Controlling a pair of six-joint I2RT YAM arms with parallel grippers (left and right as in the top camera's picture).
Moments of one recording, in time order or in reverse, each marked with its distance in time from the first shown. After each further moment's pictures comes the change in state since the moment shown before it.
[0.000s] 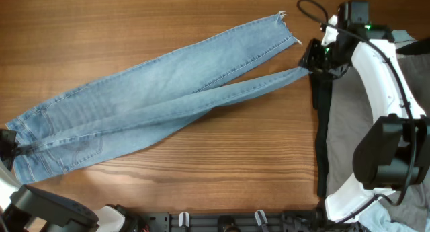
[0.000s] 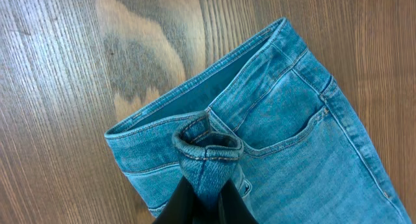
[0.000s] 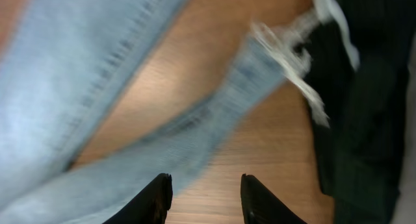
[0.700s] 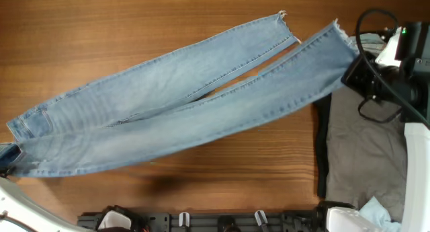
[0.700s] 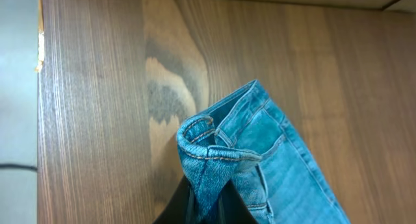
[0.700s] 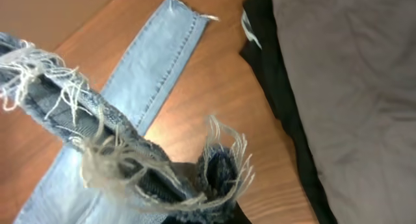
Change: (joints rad) left arm 0.103 -0.352 -0.002 -0.065 -0.003 0.005; right arm -0.050 -0.553 0.059 -0.264 0.105 0.200
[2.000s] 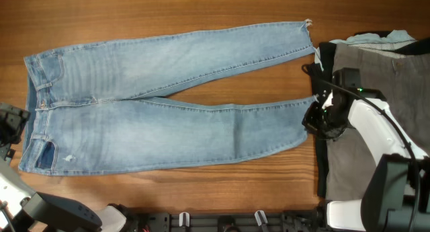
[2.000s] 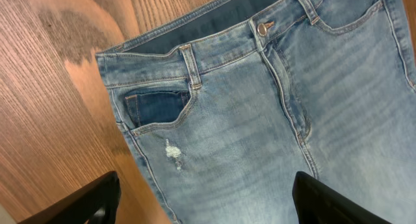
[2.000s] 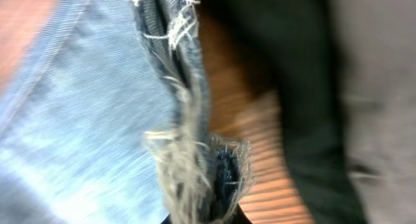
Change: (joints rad) left arm -0.204 0.335 0.220 -0.253 0.124 0.092; right arm -0.001 0.250 -0.706 0.404 -0.071 -0.020
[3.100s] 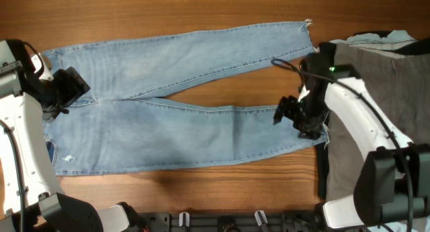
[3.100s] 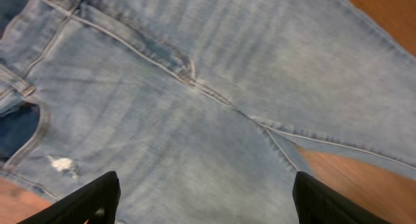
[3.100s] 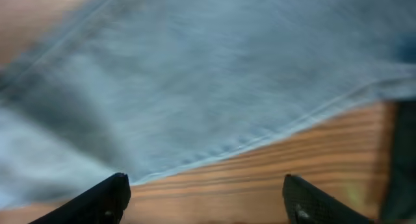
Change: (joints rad) left arm -0.440 0.000 0.008 0.018 0.040 0.102; right arm 0.235 0.080 0.206 -0.277 -0.003 0.125
